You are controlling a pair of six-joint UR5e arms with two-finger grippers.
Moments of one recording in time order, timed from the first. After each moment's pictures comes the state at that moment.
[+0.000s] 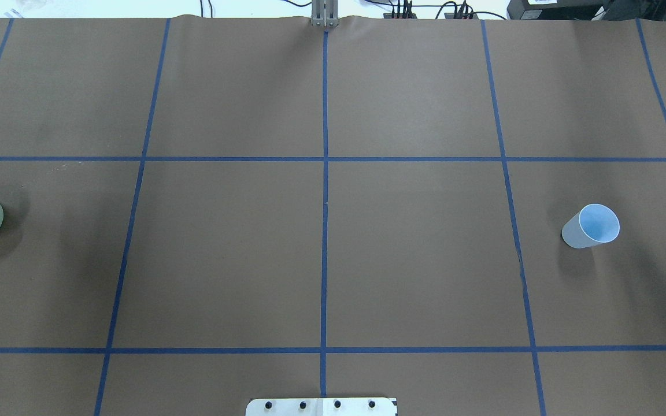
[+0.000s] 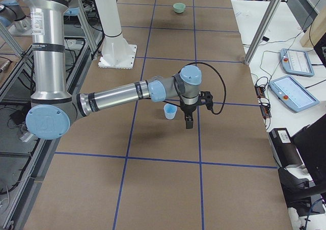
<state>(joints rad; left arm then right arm) -1.35 -1.70 -1.52 -1.86 -2.34 -0.30 1.34 -1.58 1.85 -1.55 2.27 0.25</state>
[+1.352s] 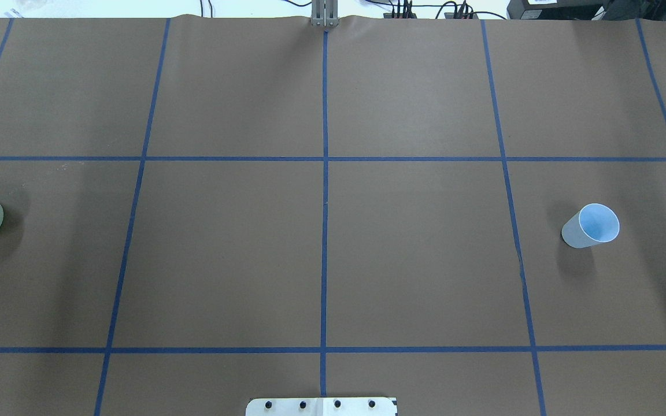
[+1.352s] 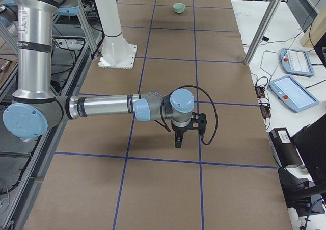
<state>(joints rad) -1.68 -1.64 -1.46 -1.82 -2.34 0.14 1.52 -1.68 1.77 -1.53 2.41 0.24</state>
